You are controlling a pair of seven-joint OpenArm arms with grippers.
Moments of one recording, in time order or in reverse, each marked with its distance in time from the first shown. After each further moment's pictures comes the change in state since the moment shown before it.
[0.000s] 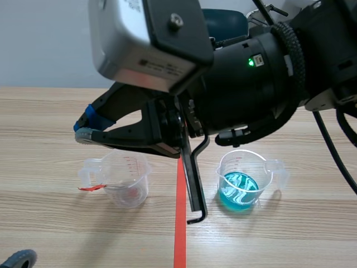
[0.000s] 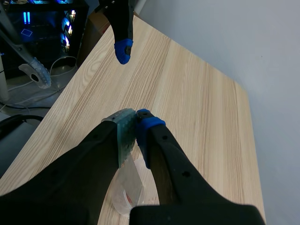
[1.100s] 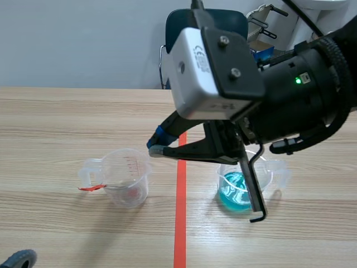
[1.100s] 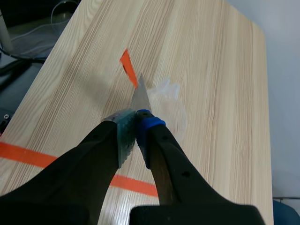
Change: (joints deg) left arm 0.0 0.0 0.0 0.0 0.0 0.0 0.0; right arm 0.0 11.6 0.0 0.0 0.0 0.0 -2.2
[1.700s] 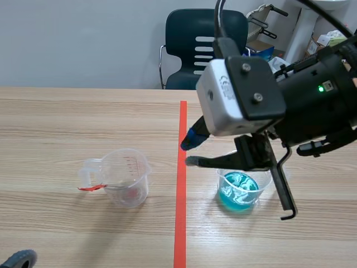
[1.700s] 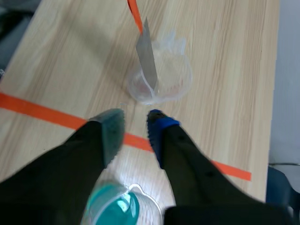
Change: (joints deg) left arm 0.0 0.0 0.0 0.0 0.0 0.0 0.0; right arm 0.0 5.0 0.0 0.0 -3.5 0.0 -2.1
